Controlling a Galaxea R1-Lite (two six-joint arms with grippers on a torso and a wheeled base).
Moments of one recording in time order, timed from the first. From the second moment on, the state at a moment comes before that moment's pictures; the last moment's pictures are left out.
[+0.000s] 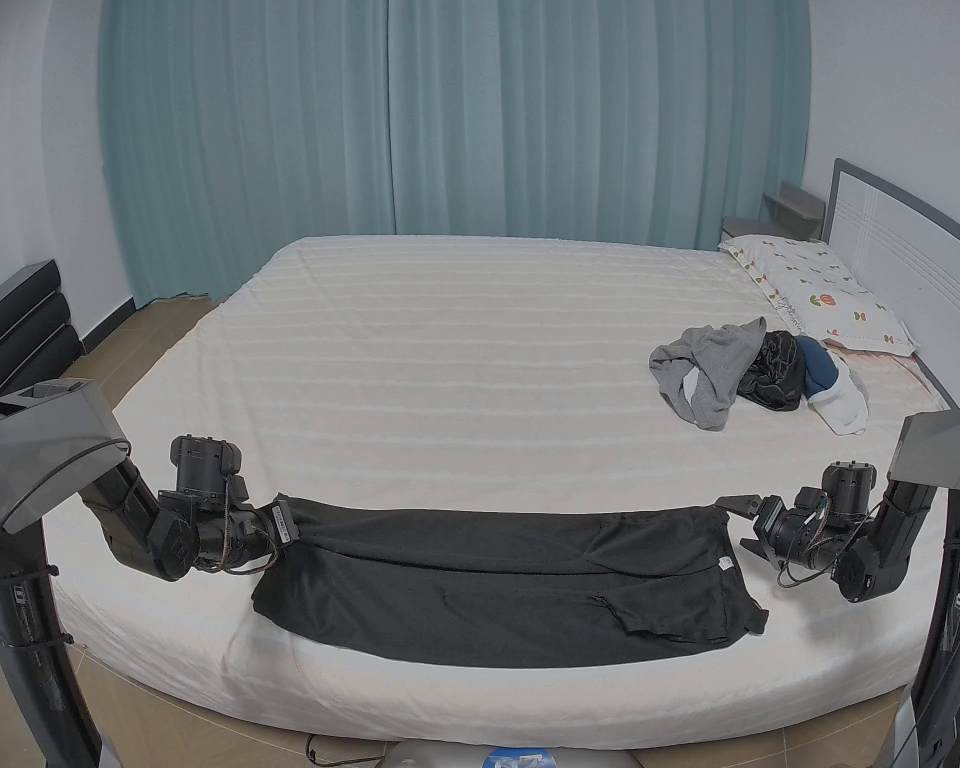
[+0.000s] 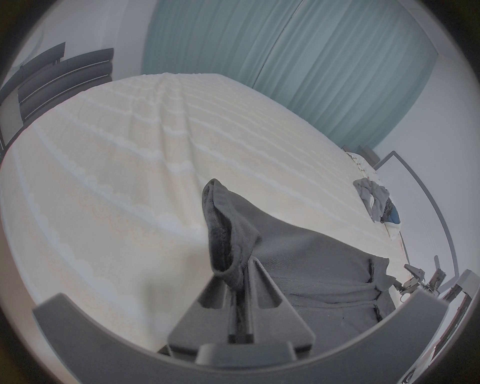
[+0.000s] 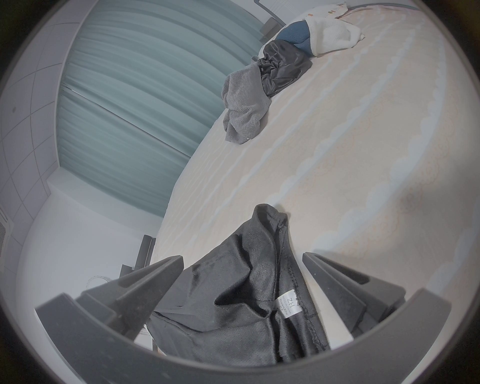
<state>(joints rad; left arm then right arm) -0.07 2.17 -0.77 -0.66 -0.15 -0.45 -0.09 2.31 -0.57 -1.23 0.46 0.75</state>
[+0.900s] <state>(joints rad) -0.08 2.15 -0.77 -0.66 -0.13 -0.46 -0.09 2.31 -0.57 -1.23 0.46 0.75</state>
